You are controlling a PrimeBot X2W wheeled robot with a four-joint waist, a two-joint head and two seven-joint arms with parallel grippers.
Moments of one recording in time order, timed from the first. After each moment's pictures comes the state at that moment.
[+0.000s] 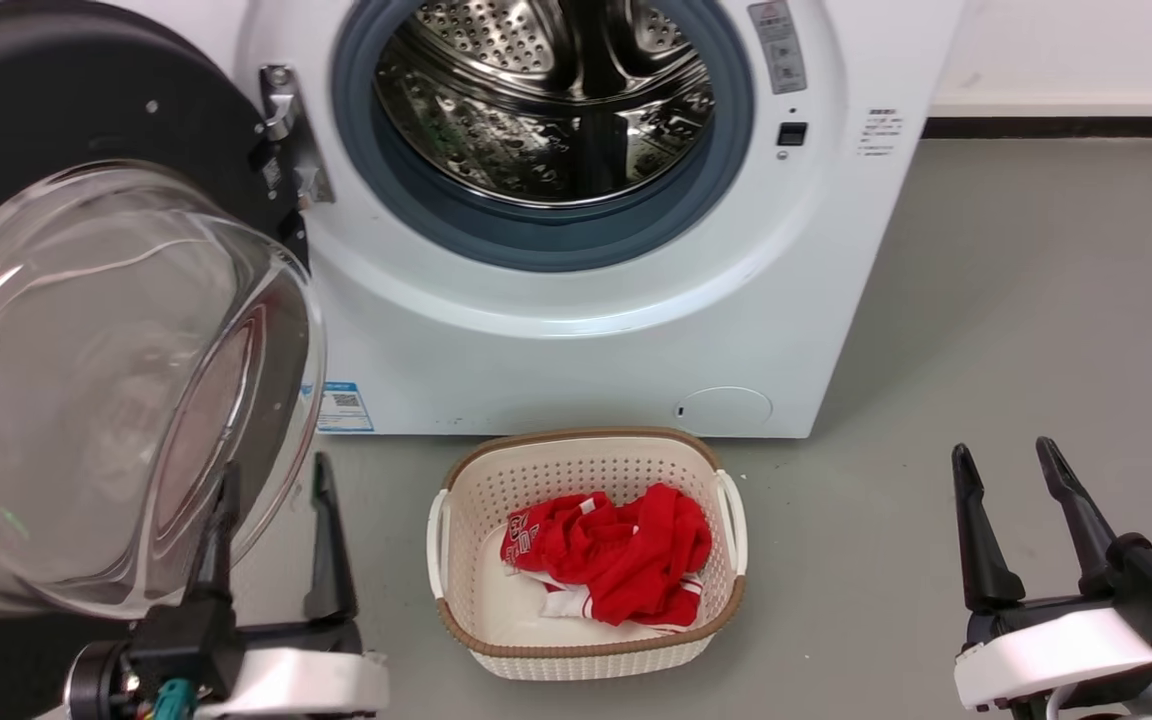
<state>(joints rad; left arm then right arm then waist) 0.08 0.06 -0.03 -0.09 -0.13 0.07 -0.26 0.04 -0.05 -0.04 -0.05 0.10 0.13 -0.14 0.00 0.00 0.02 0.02</state>
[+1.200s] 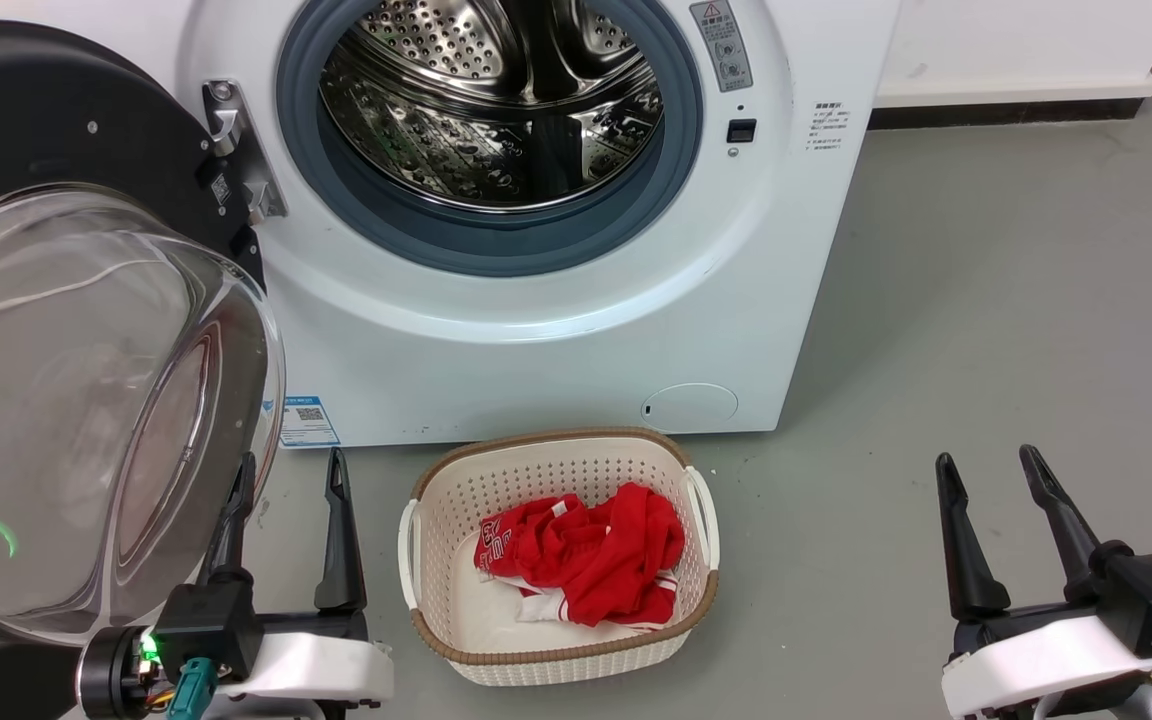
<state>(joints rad) 0.02 0.06 -0.03 -0.01 -0.08 0.06 -0.26 0.05 -0.05 -0.02 -0.05 0.09 0.13 -0.14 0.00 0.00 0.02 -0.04</state>
